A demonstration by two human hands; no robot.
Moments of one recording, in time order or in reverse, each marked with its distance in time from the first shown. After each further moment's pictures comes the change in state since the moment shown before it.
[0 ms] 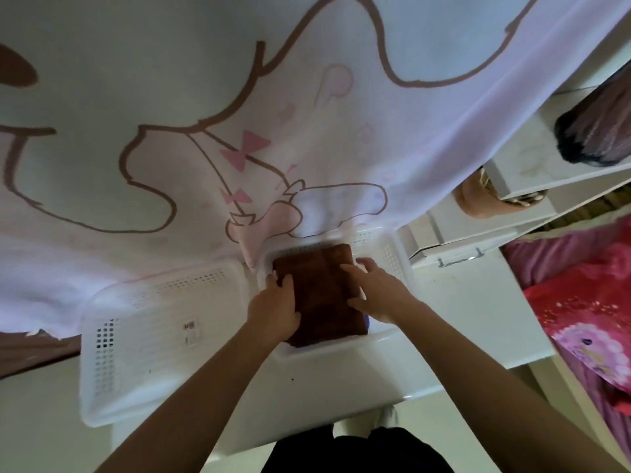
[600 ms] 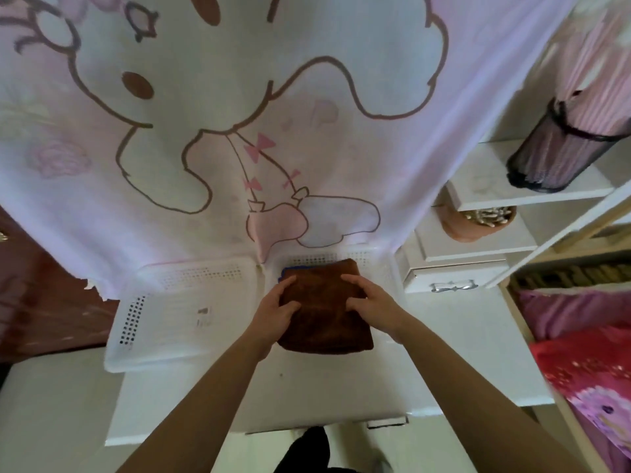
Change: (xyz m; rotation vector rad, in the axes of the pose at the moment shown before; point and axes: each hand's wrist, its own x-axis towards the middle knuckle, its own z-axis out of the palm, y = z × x) left_hand -0.080 0.042 0.018 -1.220 0.273 -0.127; right_hand -0.071 -0.002 -0.011 0.847 -0.009 0.040
